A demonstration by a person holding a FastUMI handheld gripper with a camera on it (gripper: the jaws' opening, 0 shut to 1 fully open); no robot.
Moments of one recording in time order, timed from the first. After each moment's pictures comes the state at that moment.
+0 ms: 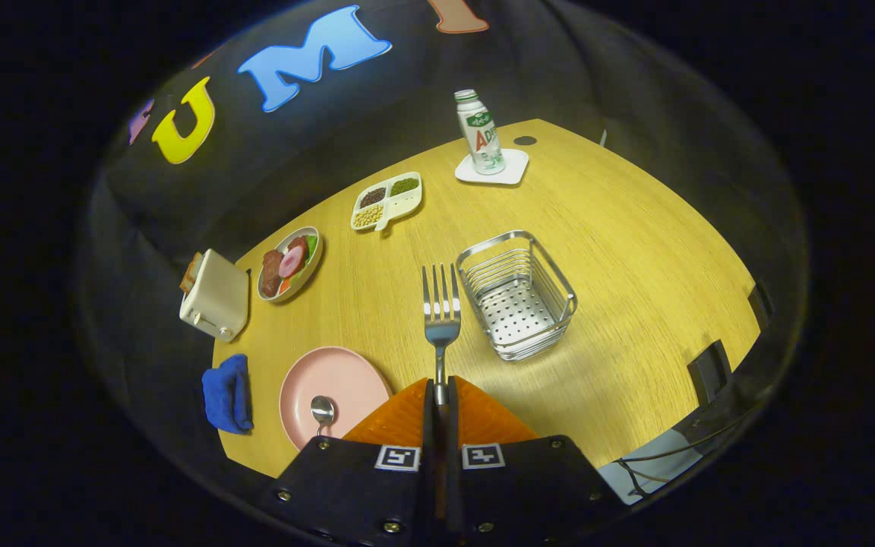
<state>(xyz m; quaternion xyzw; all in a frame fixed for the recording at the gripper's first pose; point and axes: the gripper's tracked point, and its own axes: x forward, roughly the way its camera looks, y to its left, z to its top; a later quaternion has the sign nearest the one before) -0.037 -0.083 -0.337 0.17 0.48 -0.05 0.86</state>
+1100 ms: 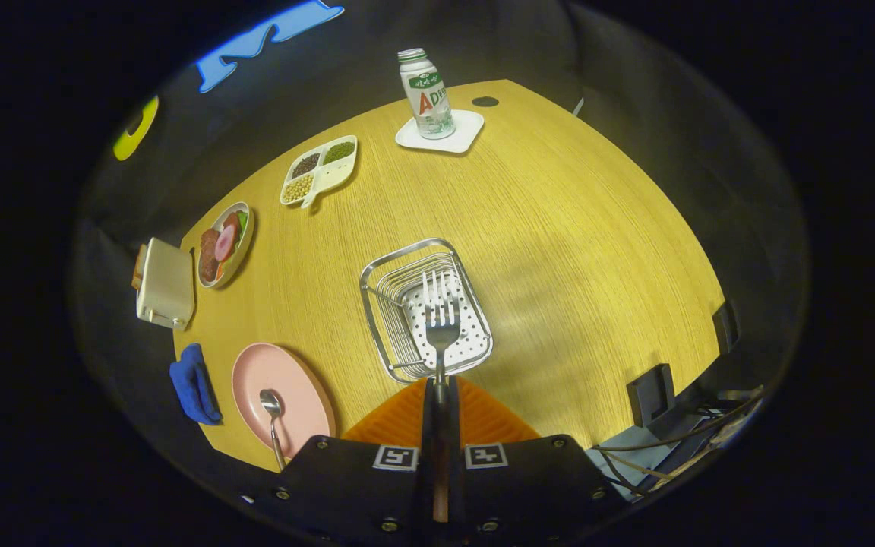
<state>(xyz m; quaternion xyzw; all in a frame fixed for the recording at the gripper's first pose) -0.026 -0.140 -0.350 0.12 0.59 -0.09 0.79</state>
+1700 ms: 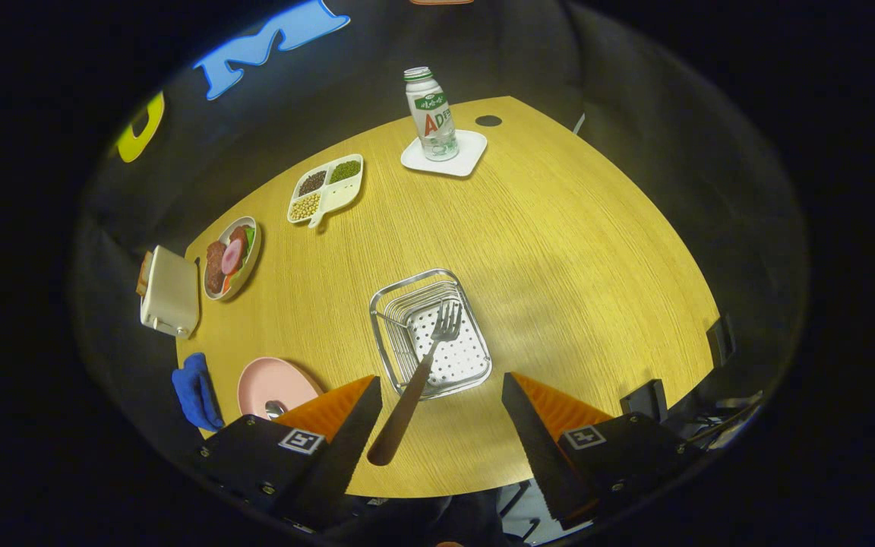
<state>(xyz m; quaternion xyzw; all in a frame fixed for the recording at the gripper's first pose) -0.014 -0.143 -0.338 0.12 0.57 -0.08 0.81</state>
